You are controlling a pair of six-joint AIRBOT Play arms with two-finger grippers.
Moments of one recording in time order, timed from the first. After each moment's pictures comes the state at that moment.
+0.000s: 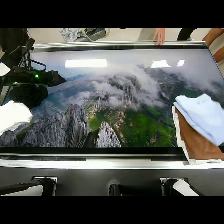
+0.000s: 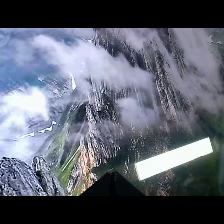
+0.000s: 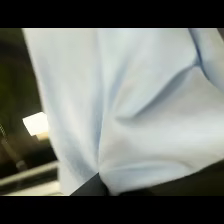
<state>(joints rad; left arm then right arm) 0.02 -1.40 1.56 0.95 -1.18 -1.31 -0.93 -1.20 1.42 -1.30 1.82 1.19</state>
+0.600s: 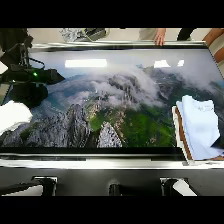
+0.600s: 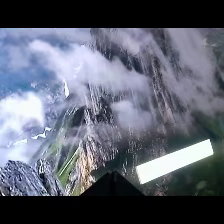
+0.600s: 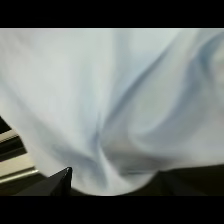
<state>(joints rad) 0.02 -1.40 1.61 0.95 -1.20 -1.31 -0.94 -1.17 1.16 -1.47 1.63 1.08</state>
